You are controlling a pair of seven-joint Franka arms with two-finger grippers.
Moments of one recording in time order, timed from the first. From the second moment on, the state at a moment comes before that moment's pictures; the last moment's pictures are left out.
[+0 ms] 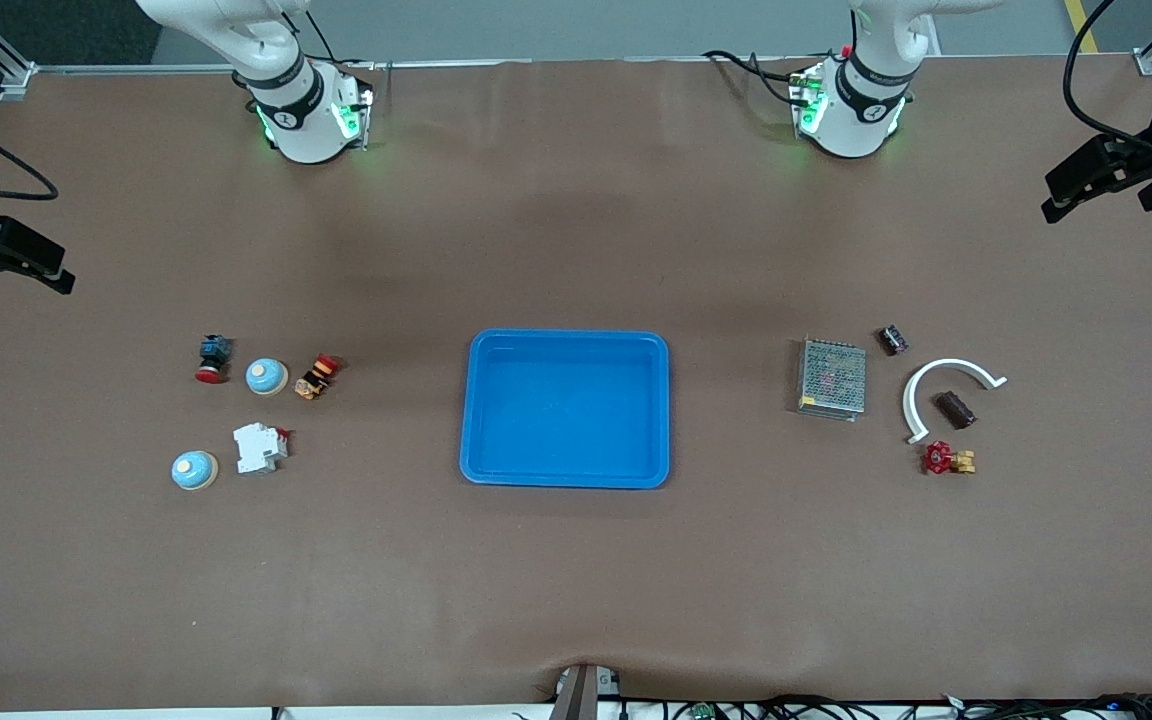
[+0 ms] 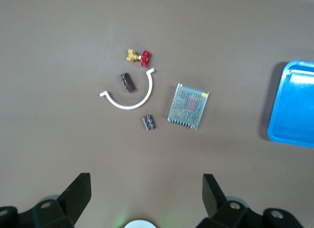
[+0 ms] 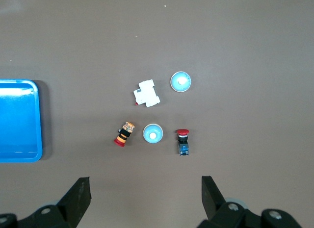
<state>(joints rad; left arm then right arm) 0.01 -0.07 -0.09 -1.53 0.02 1.43 -0.18 0.10 0.03 -0.15 -1.50 0.01 1.56 -0.02</state>
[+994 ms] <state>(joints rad) 0.07 -0.10 -0.09 -2.06 0.02 1.86 -0.20 0.16 0.22 -0.15 -1.52 0.01 1.65 -0.02</state>
